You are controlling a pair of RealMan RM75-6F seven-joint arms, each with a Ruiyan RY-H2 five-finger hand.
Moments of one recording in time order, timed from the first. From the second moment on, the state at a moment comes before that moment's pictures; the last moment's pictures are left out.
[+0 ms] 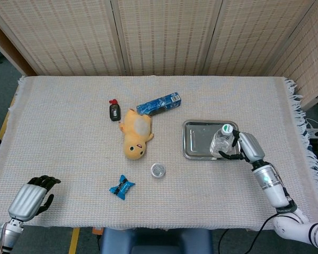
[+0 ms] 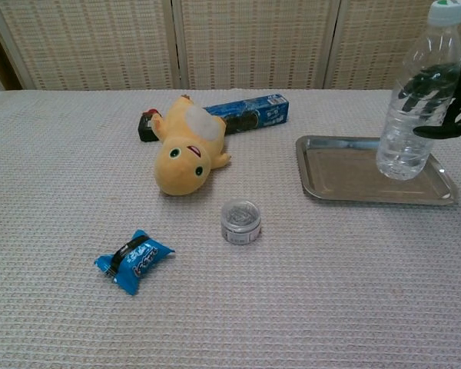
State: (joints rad) left arm -0.19 -1.16 0.07 -1.56 1.64 1.35 0.16; right arm 0.52 -1.35 0.15 -1.34 -1.37 1.05 0.55
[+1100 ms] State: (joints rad) left arm -0.19 -1.17 0.08 -1.56 1.63 1.34 0.18; right arm 0.58 -1.50 0.17 -0.94 -1.42 1.01 0.82
